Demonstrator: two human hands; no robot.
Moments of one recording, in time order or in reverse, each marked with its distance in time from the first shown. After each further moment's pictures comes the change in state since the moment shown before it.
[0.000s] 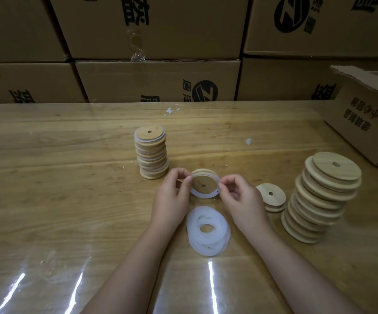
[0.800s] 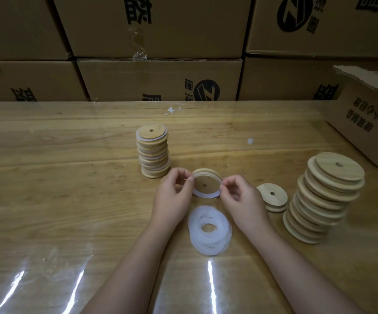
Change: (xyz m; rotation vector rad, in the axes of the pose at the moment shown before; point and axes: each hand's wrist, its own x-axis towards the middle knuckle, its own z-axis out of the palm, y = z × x) left_hand 0.000 0.002 -0.002 -0.045 0.005 -0.083; right_hand 0.001 0.001 0.000 -0.064 -0.027 -0.011
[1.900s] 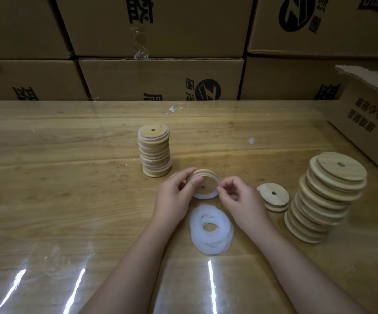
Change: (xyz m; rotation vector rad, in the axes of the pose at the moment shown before) left_hand 0.003 -0.006 -0.001 -0.010 -0.042 0.065; right_hand 0.001 0.000 0.001 -0.002 -0.068 0.024
